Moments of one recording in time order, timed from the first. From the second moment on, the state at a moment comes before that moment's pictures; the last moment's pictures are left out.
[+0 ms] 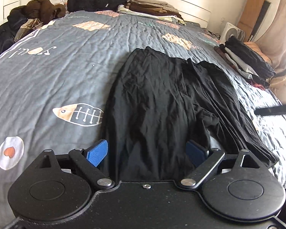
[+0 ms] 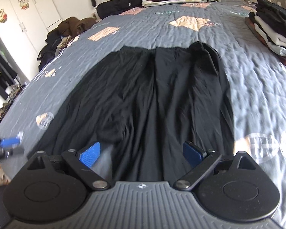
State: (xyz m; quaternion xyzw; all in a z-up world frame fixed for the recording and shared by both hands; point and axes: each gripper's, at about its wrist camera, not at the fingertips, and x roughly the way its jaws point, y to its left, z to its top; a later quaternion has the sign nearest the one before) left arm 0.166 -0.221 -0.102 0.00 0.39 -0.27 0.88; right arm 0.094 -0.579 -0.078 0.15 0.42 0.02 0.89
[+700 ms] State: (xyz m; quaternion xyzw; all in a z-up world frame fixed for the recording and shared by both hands) left arm 0.366 -0.309 -0.081 0.06 0.34 -0.34 0.87; right arm 0.358 -0.586 -0.122 0.16 0.46 0.02 0.88
